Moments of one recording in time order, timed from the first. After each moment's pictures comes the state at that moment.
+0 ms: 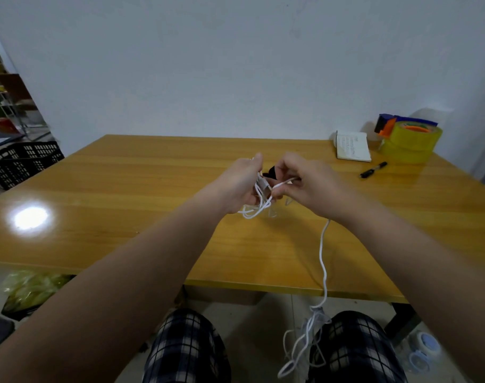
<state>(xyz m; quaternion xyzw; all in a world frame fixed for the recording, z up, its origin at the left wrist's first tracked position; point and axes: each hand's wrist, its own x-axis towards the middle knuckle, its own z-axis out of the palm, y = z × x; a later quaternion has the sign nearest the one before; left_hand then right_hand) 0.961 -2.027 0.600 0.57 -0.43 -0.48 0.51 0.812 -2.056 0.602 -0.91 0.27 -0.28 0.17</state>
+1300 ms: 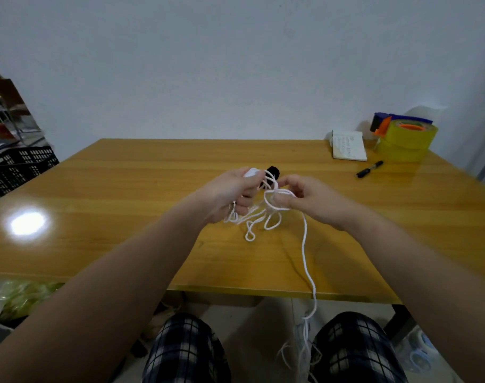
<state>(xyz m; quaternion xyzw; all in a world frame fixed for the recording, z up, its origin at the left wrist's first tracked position) 0.985 -2.026 0.584 0.52 -0.49 -0.54 0.44 0.804 -2.076 0.574 -0.82 0.32 -0.25 0.39</state>
